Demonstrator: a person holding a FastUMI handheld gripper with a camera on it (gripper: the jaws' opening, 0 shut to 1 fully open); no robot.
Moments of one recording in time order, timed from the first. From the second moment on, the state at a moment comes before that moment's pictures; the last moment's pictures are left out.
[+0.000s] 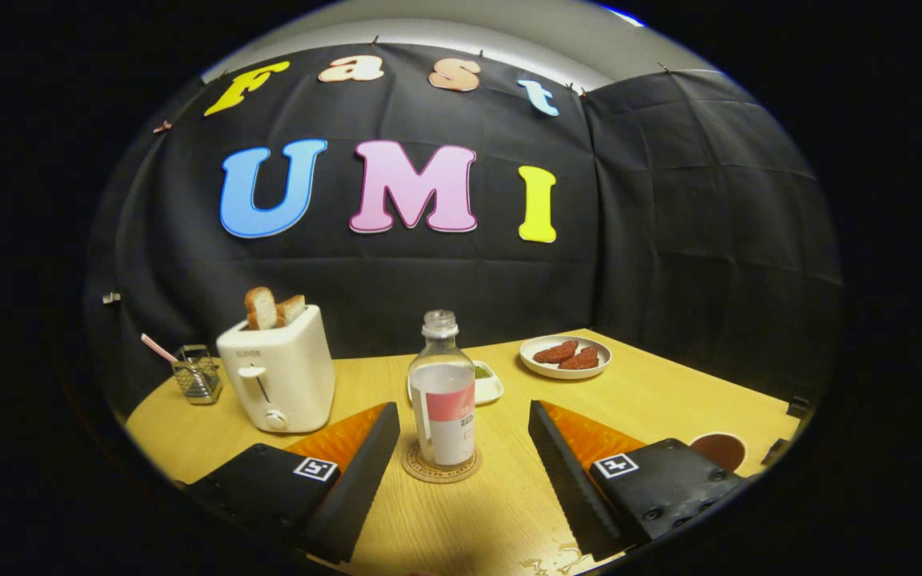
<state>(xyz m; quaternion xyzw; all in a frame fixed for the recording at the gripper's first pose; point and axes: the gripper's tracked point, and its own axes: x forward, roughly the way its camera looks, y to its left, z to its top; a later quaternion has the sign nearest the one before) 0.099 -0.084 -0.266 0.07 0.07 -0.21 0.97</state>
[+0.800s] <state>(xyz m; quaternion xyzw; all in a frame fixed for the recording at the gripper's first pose) 0.021 -0.084 -0.098 0.04 0.00 -0.10 0.99</state>
